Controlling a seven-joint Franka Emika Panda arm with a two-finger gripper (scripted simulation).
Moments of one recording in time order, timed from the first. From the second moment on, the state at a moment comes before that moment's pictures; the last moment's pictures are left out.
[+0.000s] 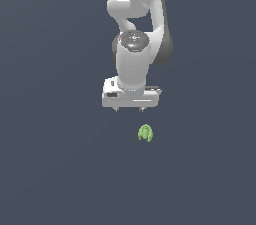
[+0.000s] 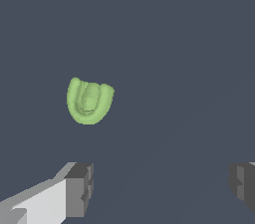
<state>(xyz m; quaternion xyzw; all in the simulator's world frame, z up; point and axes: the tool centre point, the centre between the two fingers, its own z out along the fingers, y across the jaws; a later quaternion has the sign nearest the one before) 0.020 0.006 0.171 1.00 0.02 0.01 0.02</state>
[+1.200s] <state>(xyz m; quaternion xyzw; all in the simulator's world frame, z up) 0.056 0.081 0.090 1.00 -0.09 0.00 0.00</state>
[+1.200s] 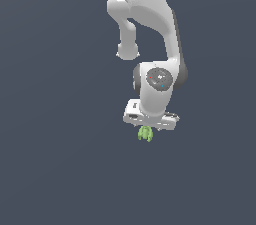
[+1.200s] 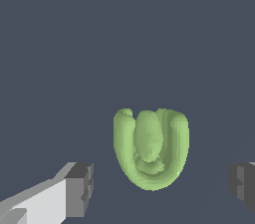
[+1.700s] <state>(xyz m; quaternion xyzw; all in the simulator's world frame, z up) 0.056 0.081 0.058 1.00 -0.10 0.00 0.00</state>
